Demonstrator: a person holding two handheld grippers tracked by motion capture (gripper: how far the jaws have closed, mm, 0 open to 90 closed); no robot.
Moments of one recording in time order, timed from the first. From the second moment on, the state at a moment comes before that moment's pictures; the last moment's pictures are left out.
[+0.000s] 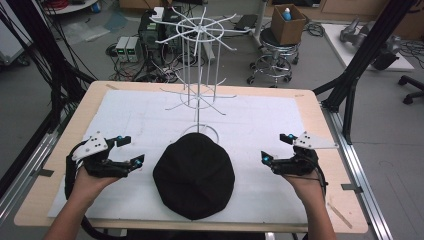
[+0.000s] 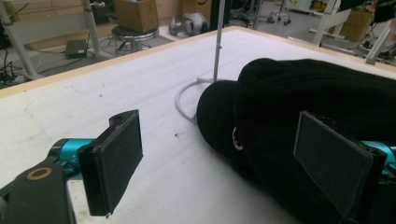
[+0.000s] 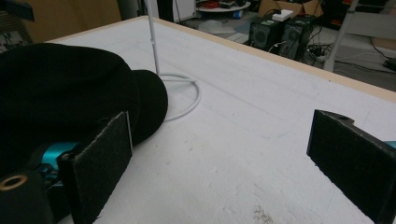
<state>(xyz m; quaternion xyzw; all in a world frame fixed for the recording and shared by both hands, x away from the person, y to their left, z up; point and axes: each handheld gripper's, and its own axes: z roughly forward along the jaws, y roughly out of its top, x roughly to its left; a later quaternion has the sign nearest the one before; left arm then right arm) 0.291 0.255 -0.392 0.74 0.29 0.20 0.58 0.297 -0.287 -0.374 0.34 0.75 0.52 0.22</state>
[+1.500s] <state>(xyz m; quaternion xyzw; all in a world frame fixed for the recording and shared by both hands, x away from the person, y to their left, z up) 0.273 0.105 -0.361 0.83 0.10 0.07 0.54 0.305 -0.292 -0.381 0.37 0.75 0.50 0.21</state>
